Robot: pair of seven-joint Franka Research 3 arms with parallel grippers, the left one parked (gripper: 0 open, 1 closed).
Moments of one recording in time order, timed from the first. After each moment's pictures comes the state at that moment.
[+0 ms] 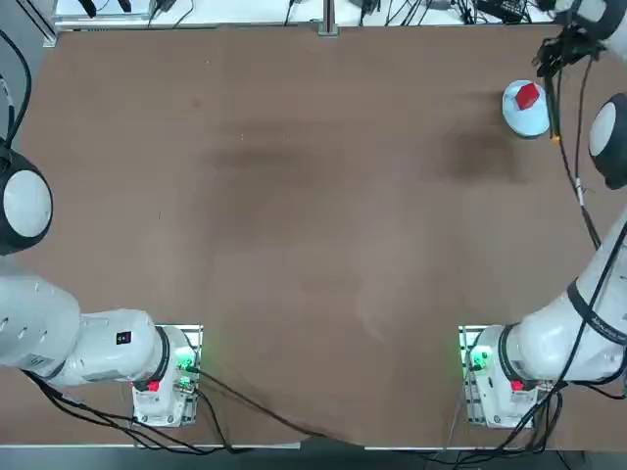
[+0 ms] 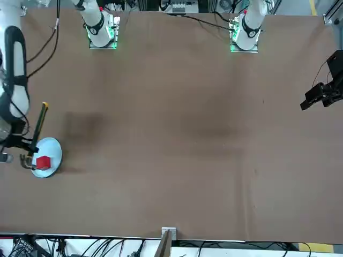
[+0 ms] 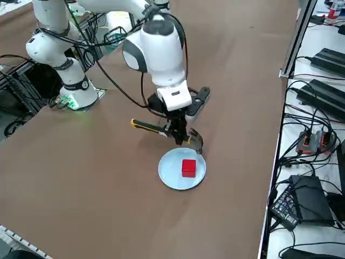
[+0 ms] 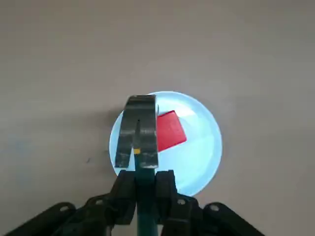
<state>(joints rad) 0.01 0.50 -0.37 -1.61 0.20 2.18 -0.34</state>
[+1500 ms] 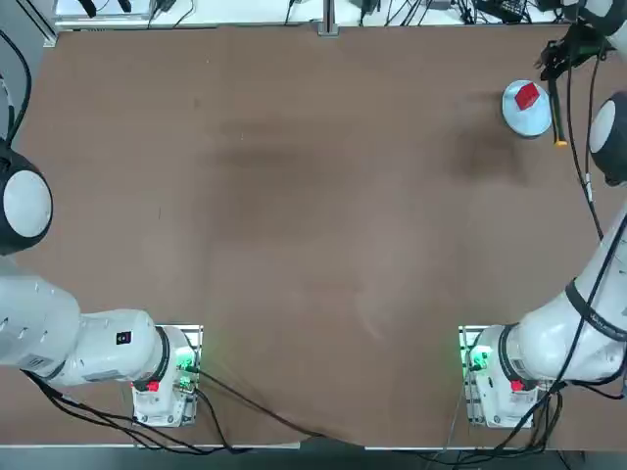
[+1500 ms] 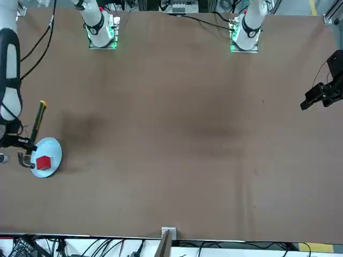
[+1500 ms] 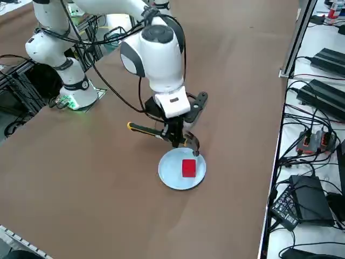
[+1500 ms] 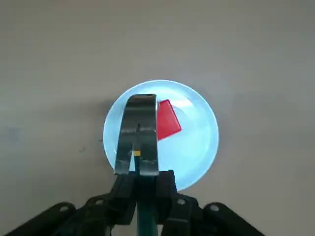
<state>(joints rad) -0.02 0.53 -0.36 -1.58 0.21 2.12 -0.37</state>
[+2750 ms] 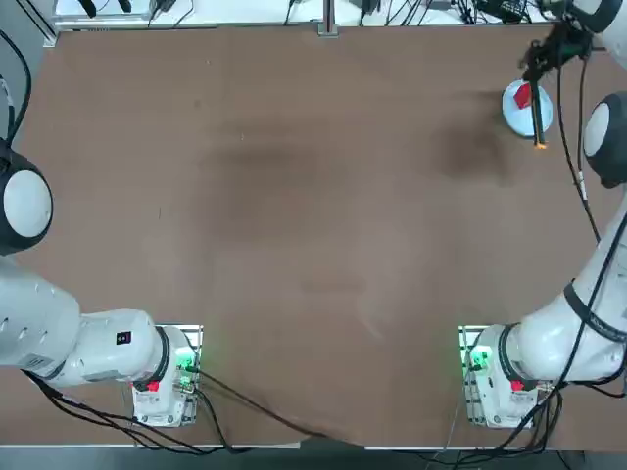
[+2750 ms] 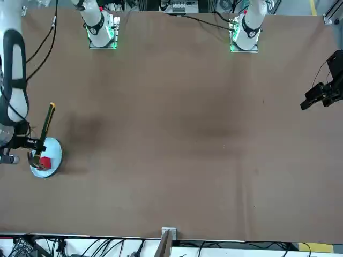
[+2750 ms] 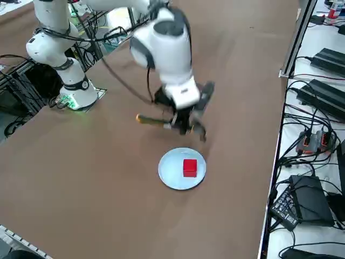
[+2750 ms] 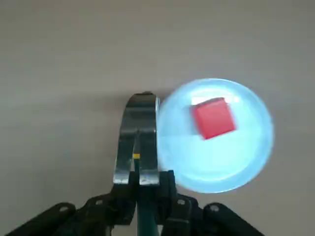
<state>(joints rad) 0.08 0.49 -0.35 -1.59 0.27 2.04 -0.33</state>
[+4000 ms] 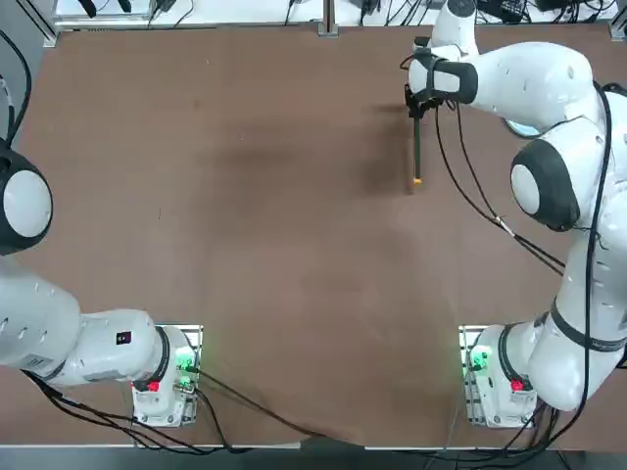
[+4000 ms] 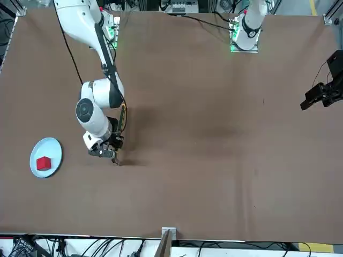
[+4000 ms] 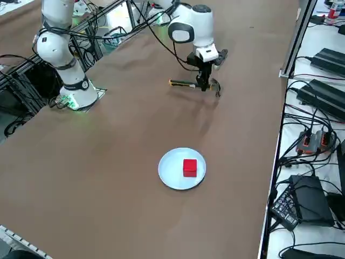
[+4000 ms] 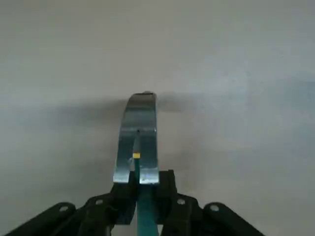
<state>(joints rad) 0.62 0.57 -0.35 -1.82 0.27 2.41 0.22</state>
